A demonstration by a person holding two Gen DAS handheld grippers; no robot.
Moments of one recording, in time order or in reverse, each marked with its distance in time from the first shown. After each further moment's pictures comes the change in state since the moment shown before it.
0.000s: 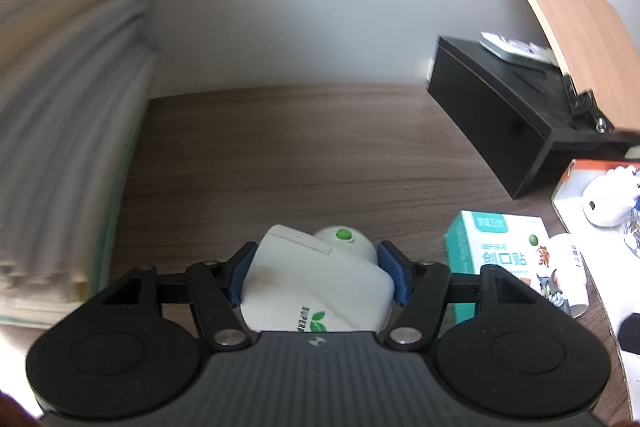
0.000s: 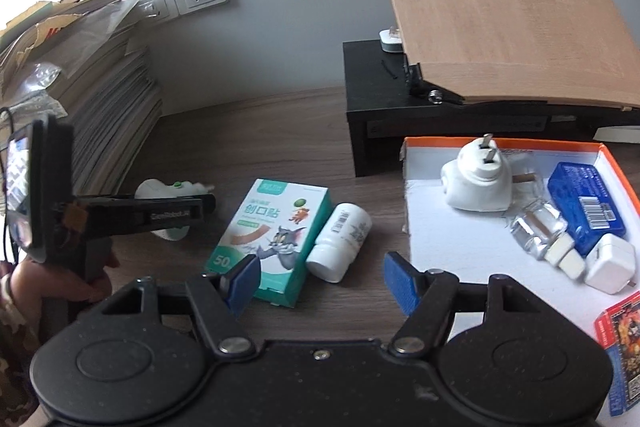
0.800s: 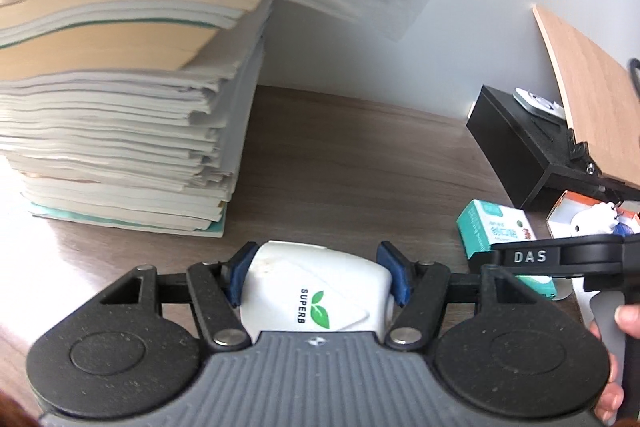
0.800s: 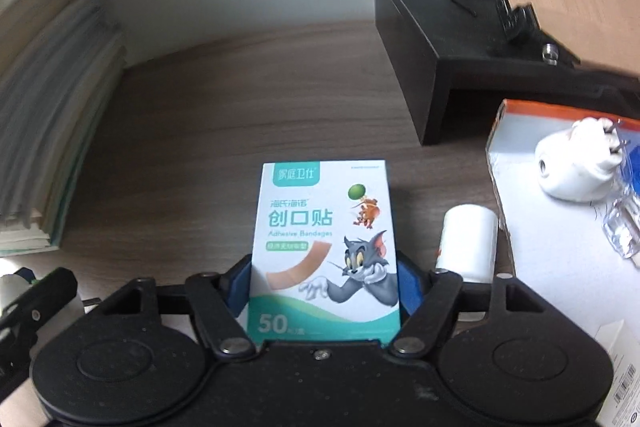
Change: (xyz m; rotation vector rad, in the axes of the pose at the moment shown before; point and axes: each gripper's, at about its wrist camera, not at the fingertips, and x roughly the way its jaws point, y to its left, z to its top) left arm -0.083 0.039 -0.033 -0.194 -0.050 0.064; right arm 0.084 0.052 0.024 0.017 0.155 -0.102
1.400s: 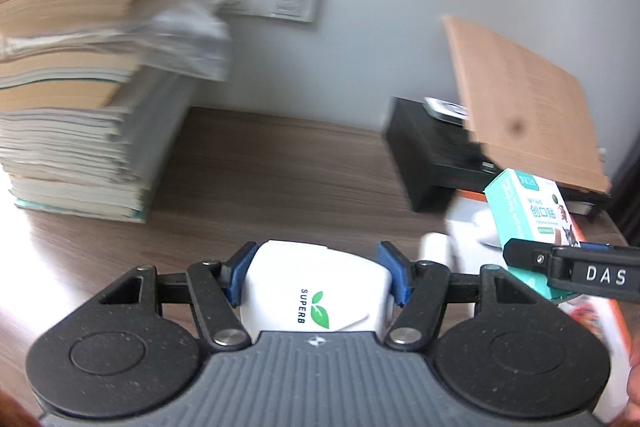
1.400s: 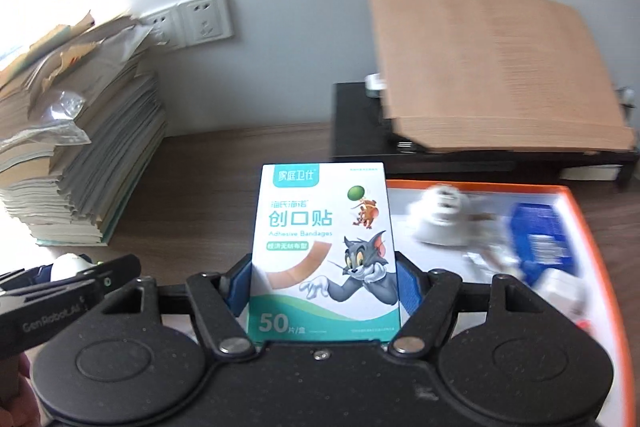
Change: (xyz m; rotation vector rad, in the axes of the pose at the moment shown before) left arm -0.061 -0.104 -0.017 0.023 -0.044 -0.072; right arm -0.150 -0.100 -0.039 -0.057 -0.230 0.038
